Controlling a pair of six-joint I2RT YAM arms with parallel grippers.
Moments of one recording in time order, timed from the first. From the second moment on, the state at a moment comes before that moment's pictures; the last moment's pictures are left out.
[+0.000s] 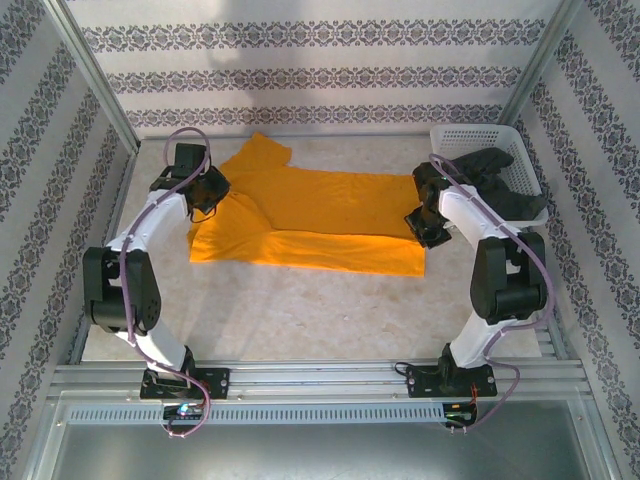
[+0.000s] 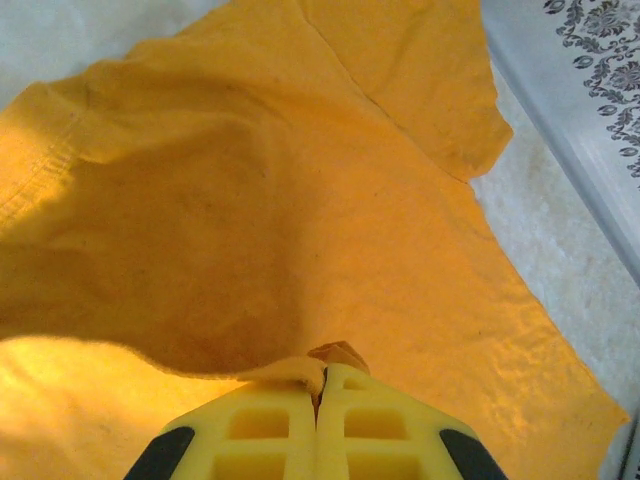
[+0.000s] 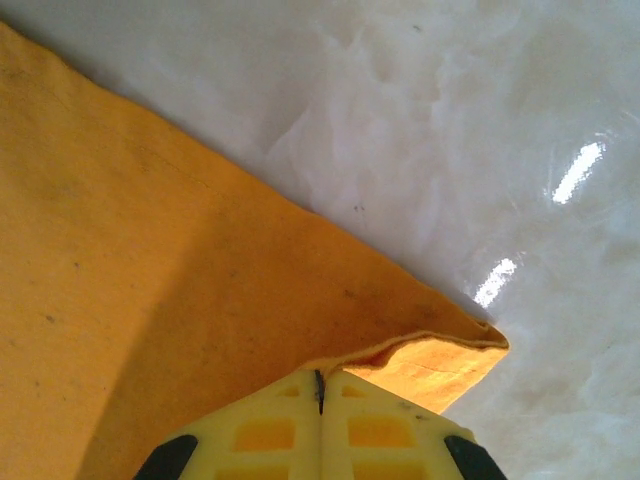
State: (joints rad) left arm -0.04 1.67 1.30 -0.49 0.11 -0.86; right arm 0.12 1.73 1.29 -1.01 0.05 1.25
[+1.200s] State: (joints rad) left arm 0.25 1.67 0.94 -0.50 0.24 -0.83; right arm 0.04 1.40 0.79 -0.66 -0.15 1.04
